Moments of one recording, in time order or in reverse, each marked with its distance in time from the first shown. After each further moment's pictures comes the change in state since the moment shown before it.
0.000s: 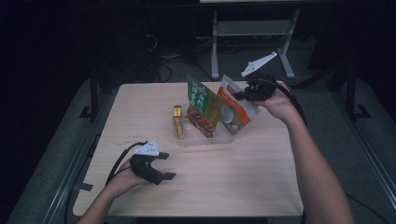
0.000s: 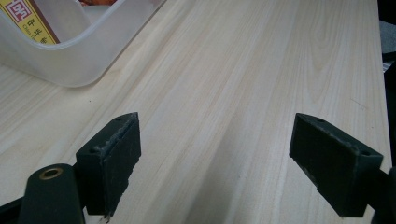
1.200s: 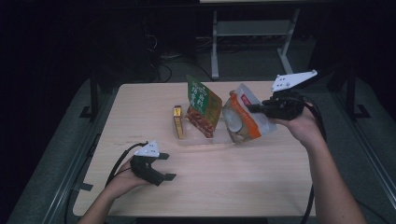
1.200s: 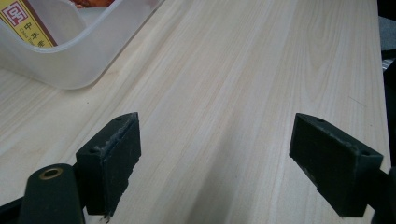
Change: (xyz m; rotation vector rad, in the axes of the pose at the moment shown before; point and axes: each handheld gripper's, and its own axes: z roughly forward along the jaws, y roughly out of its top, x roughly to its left) left arm -0.004 0.000 -0.001 0.009 0.001 0.010; right arm 0.034 -0.049 -0.060 -0.209 0.059 0.035
